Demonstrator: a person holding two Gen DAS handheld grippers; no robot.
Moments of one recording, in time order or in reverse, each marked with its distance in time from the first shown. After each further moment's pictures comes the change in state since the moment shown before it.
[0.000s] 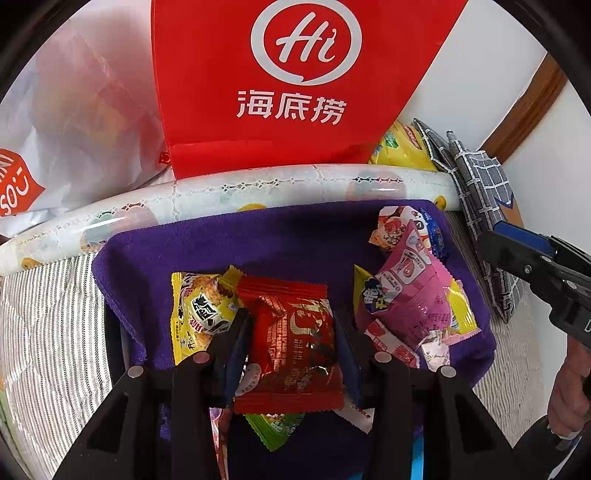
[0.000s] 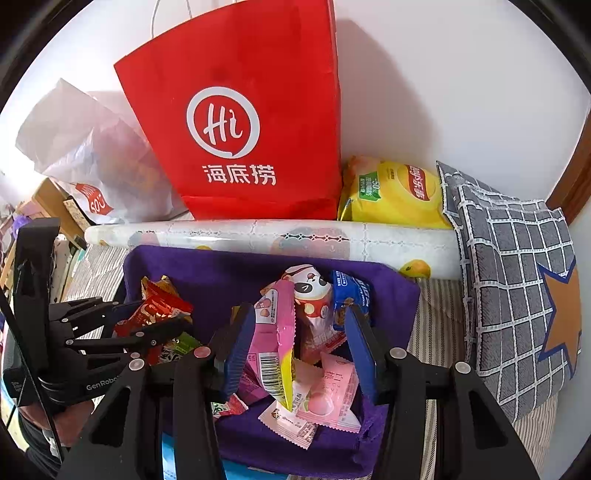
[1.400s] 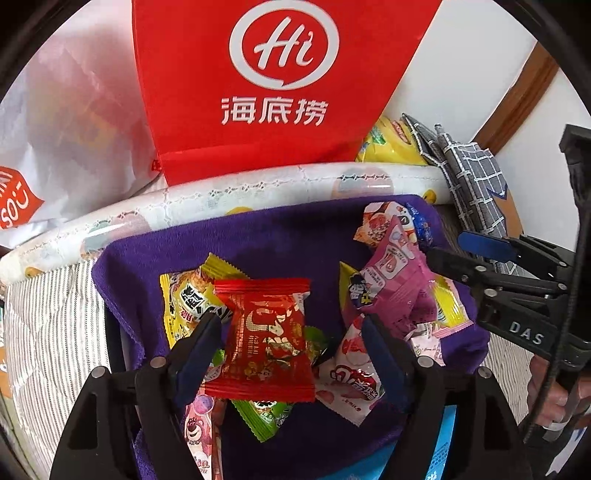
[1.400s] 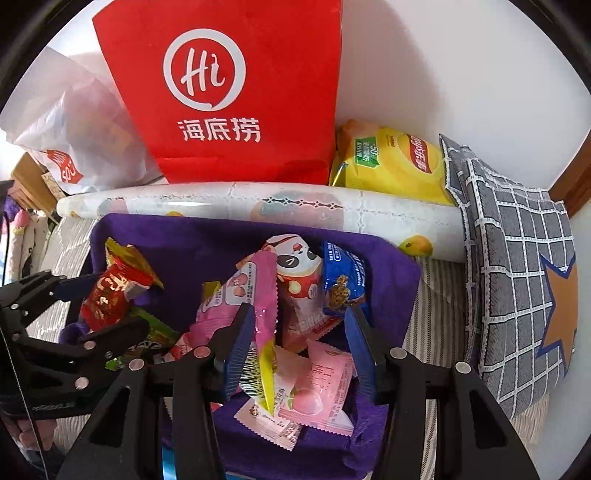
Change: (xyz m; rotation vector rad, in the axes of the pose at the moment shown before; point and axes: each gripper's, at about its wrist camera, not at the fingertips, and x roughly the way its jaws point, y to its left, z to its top) left arm -0.007 -0.011 0.001 0.041 0.005 -0.002; right arm 0.035 -0.001 -0.006 -0.036 0.100 -0.091
